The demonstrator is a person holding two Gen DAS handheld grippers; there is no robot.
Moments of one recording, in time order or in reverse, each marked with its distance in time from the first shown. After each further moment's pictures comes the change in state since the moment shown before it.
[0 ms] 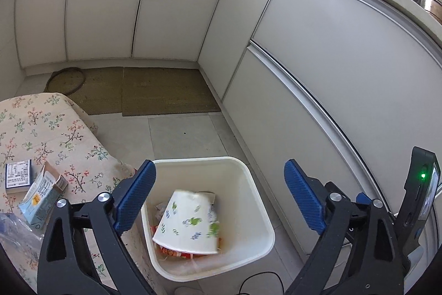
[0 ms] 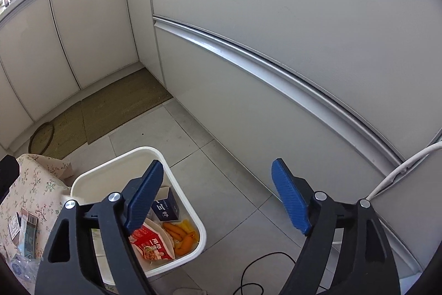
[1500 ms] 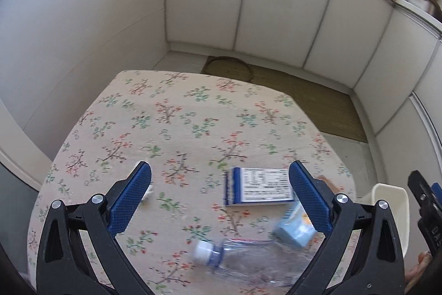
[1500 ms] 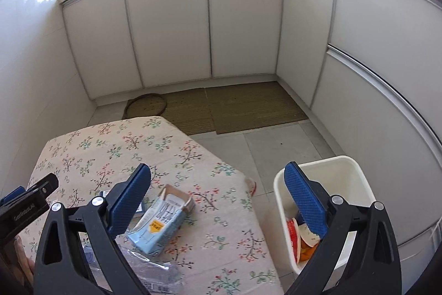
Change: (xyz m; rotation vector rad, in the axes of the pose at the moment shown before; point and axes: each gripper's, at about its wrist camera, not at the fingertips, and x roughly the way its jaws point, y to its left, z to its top) left arm -0.132 0.325 -0.018 -0.295 -0.015 0.594; right arm -0.101 0.306 -0.092 -0.351 -0.114 0.409
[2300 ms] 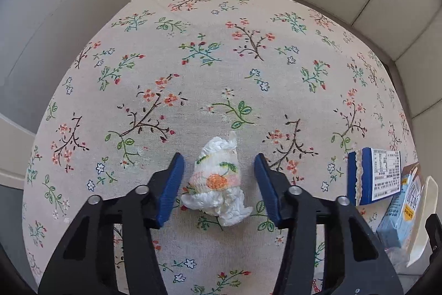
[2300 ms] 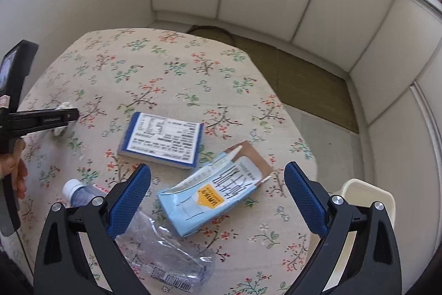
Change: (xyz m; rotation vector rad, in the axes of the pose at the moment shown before) left arm 0.119 0.096 -0.021 -0.050 0.310 0.037; right arm 0.068 0.091 -0.039 -0.440 0.273 0.226
